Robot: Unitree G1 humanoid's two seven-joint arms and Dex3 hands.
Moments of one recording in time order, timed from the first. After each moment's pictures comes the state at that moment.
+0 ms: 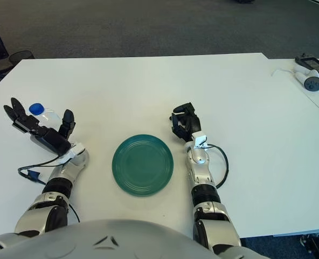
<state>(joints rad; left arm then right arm) -0.26 0.00 0.23 0.80 1.01 -0.52 1.62 -0.19 -0.03 -0.09 0.62 0.01 -0.42 0.00</state>
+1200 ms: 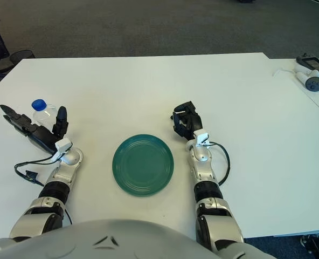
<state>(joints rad) -0.20 0.02 0.14 0.71 0.49 -0.40 1.31 -0.22 -0.05 -0.10 0.67 0.02 -0.43 0.04</state>
